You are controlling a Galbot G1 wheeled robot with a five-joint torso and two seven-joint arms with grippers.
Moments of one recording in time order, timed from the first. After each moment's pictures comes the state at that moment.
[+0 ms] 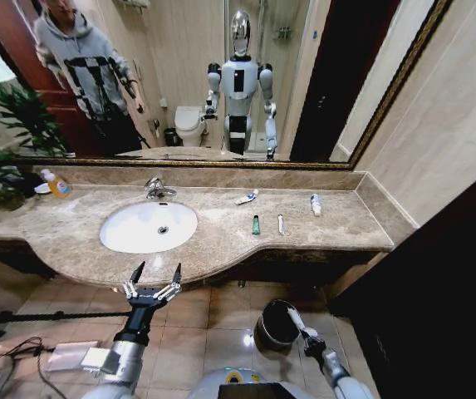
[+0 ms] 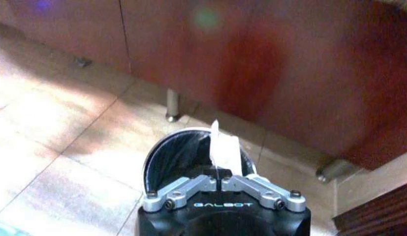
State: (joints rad) left arm 1.93 -1.44 -0.60 -2.42 -0.21 -0.08 0.08; right arm -1.48 1.33 0.58 1.23 -0.11 0.10 -0.24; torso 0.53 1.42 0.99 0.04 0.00
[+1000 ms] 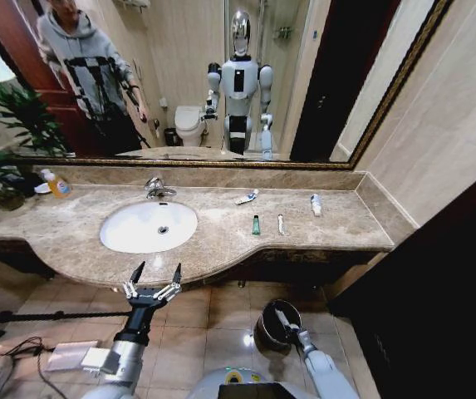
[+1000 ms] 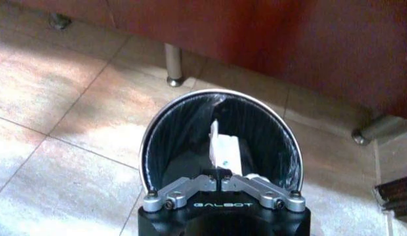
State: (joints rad) left arm 1.93 -1.44 -0.60 -2.42 -0.21 -0.08 0.08; right arm -1.07 1.44 0.62 0.63 -0.25 0.13 -0.22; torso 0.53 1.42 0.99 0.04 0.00
